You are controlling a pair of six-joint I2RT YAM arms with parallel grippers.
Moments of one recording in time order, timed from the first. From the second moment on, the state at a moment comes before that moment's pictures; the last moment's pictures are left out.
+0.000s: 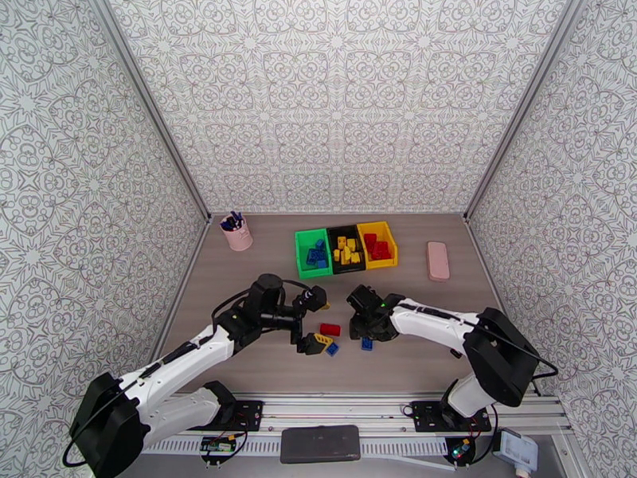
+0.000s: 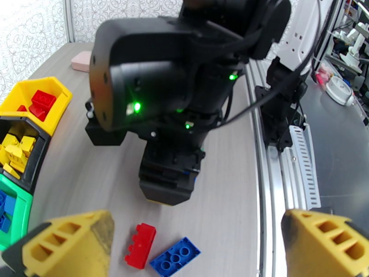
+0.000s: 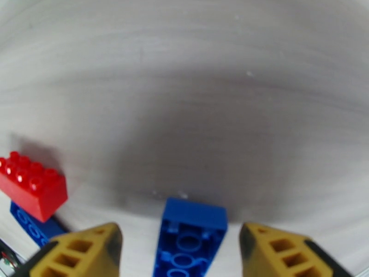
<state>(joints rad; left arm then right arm) -0.63 1.11 0.66 -0.09 0.81 0.27 0.80 1.60 0.90 -0.64 0.07 0.78</state>
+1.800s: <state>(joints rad) -0.66 0.77 0.46 -0.02 0.37 0.05 0.66 2.31 2.01 -0.36 0.17 0.35</state>
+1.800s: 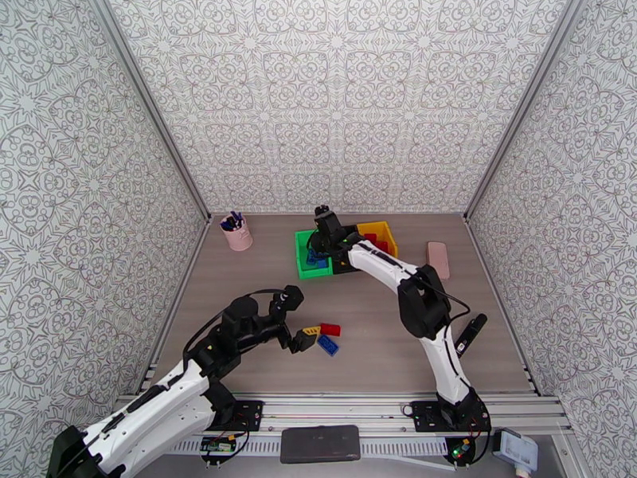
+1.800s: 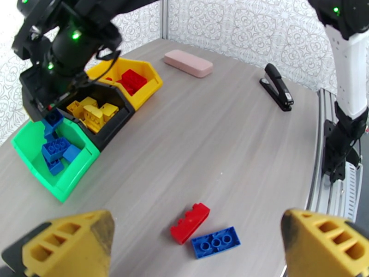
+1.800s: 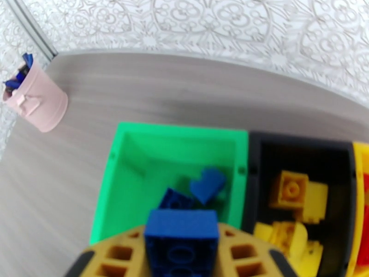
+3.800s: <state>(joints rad) -1.03 1.58 0.78 -0.36 -0.10 -0.31 0.55 1.63 1.23 -0.22 0.09 0.30</state>
